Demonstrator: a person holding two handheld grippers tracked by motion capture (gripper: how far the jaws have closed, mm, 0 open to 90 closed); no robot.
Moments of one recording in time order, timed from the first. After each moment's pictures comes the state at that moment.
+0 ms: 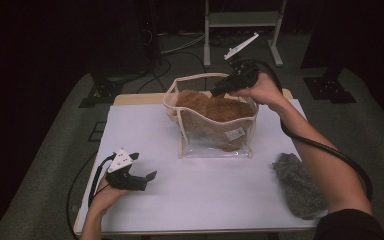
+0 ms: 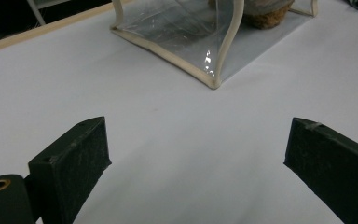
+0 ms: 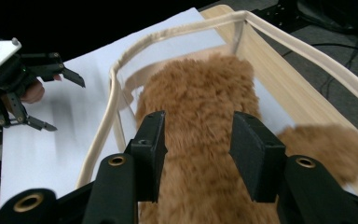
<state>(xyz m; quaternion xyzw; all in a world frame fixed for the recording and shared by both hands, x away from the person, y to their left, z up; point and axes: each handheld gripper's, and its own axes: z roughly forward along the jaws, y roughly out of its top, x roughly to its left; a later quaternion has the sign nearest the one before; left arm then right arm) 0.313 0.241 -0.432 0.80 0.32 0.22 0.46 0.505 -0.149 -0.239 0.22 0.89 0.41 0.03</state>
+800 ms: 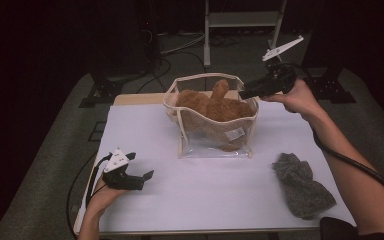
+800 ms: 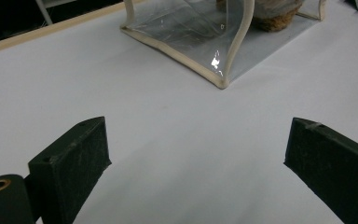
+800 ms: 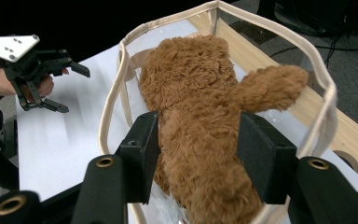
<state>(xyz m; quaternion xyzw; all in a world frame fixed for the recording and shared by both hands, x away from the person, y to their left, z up) 0.313 0.248 -0.431 0.80 0.33 0.22 0.46 0.465 -0.226 -0.230 0.26 0.86 0.44 0.04</state>
